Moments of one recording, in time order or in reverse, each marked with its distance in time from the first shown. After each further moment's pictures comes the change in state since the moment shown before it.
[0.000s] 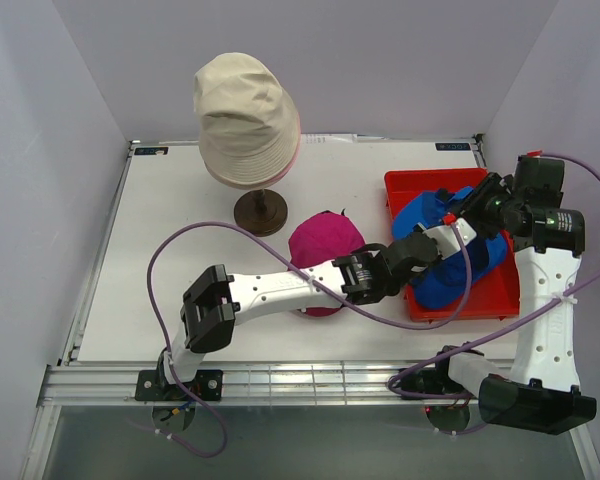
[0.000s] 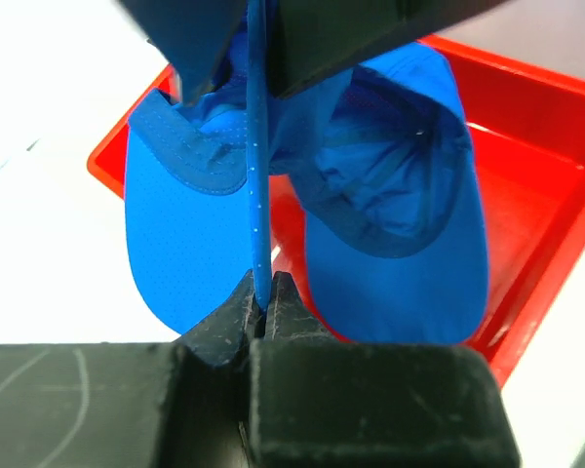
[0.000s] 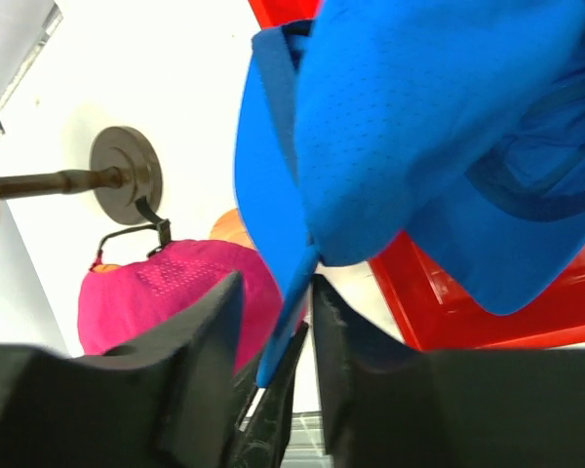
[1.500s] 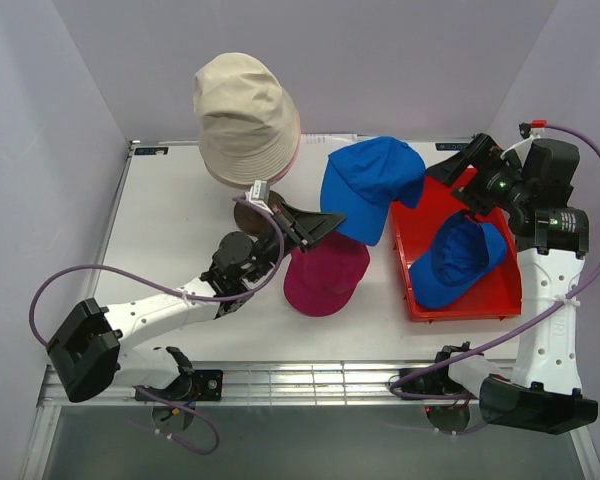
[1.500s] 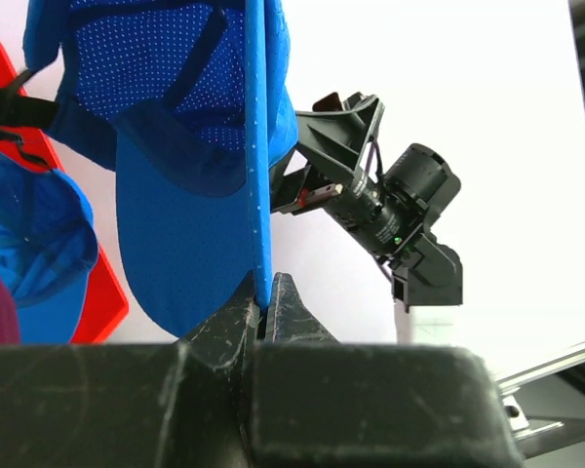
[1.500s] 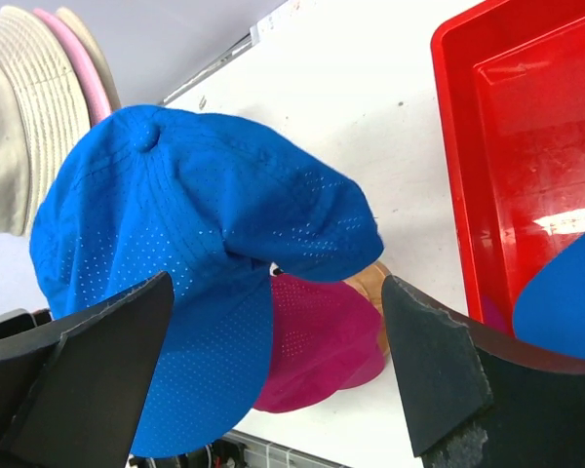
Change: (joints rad) left arm 0.409 -0.752 -1.049 0.908 0.510 -1.447; right arm 0.009 0.000 0.045 0.262 -0.246 0.024
